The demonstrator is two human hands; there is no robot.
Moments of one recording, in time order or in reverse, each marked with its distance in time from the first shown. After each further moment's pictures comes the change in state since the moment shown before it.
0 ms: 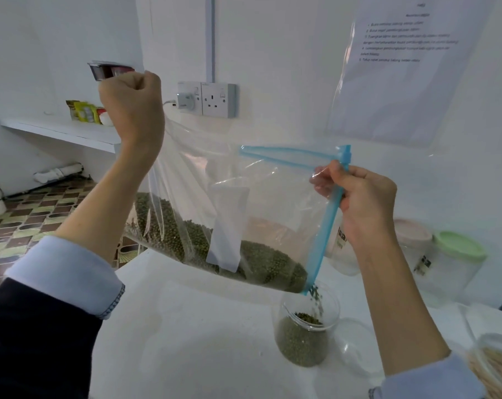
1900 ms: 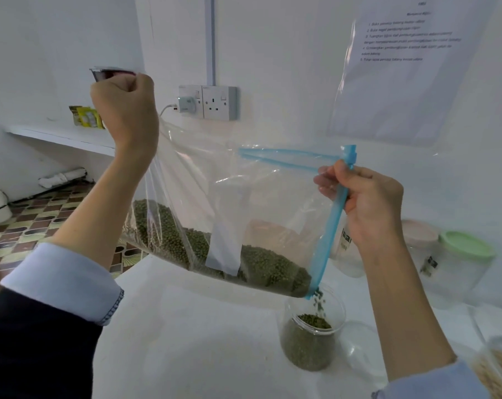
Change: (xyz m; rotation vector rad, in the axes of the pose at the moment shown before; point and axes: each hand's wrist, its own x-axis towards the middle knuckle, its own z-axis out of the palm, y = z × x) left_hand 0.005 0.001 -0.005 0.016 0.000 -0.044; right_hand 0.000 -0.002 -0.002 0.080 -0.017 0.018
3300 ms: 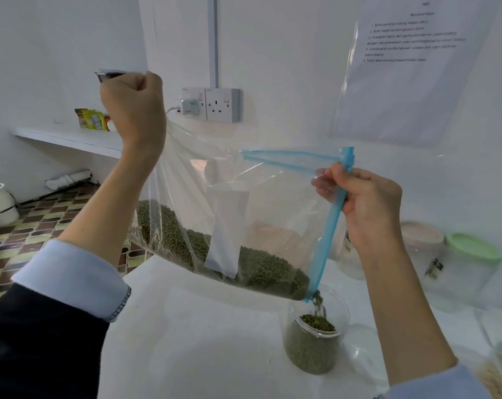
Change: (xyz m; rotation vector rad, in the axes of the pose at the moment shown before) left_hand 0.001 0.009 0.003 -0.002 -0.025 0.032; right_hand -0.001 0.002 0.003 -0.013 0.006 0.013
